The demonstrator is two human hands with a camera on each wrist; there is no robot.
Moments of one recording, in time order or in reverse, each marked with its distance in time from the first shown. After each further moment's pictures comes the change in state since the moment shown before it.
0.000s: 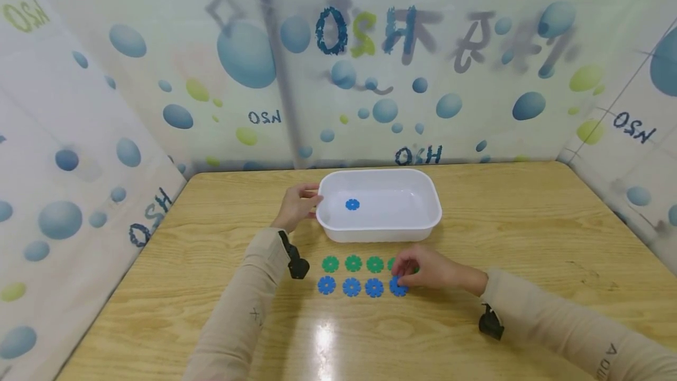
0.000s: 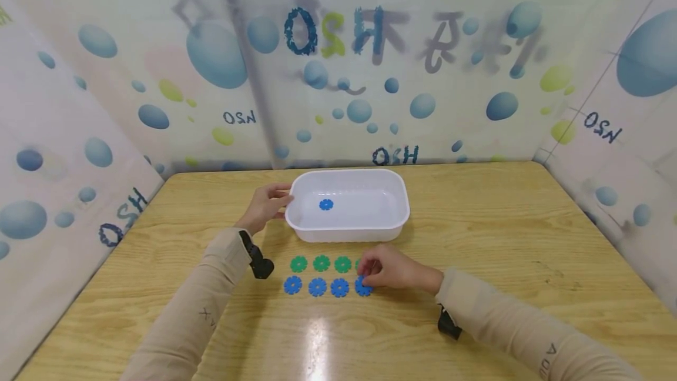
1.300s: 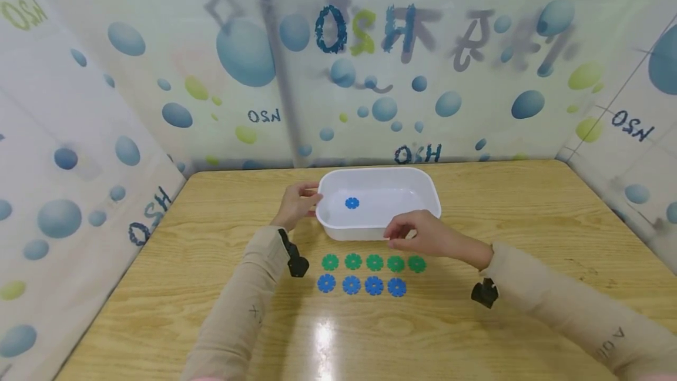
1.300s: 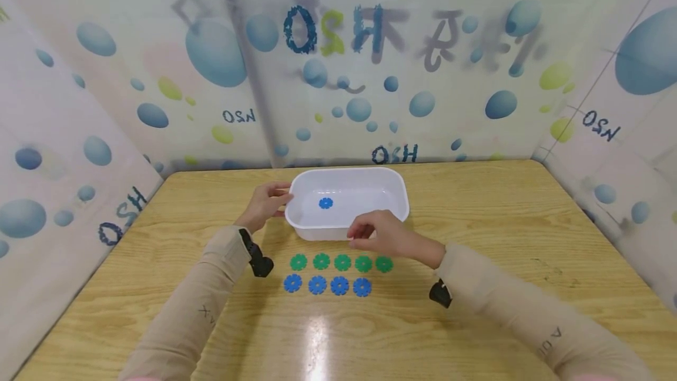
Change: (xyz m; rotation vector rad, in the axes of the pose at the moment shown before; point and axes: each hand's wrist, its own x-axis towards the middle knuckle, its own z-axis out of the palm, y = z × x) left_hand -0.002 0.003 -0.001 -0.003 -0.007 -0.003; right_hand 0.021 -0.038 -0.035 -0.149 0.156 -0.135
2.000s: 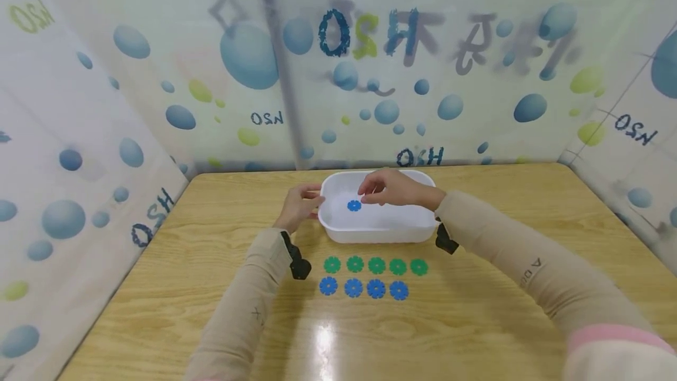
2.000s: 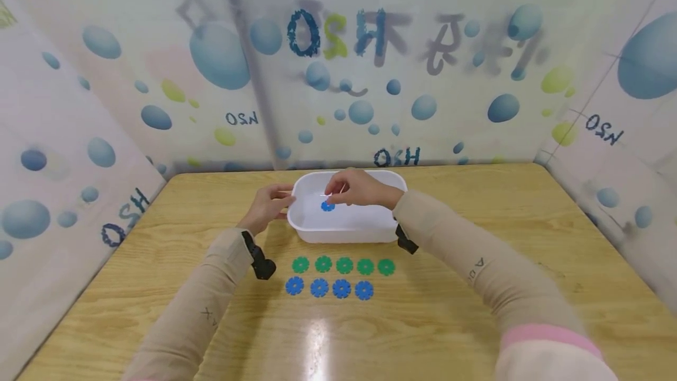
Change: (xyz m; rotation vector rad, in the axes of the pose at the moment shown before) left_hand 0.003 -0.003 0.000 -0.025 0.003 0.004; right_hand 0.089 0.011 -0.033 0.014 -0.118 0.137
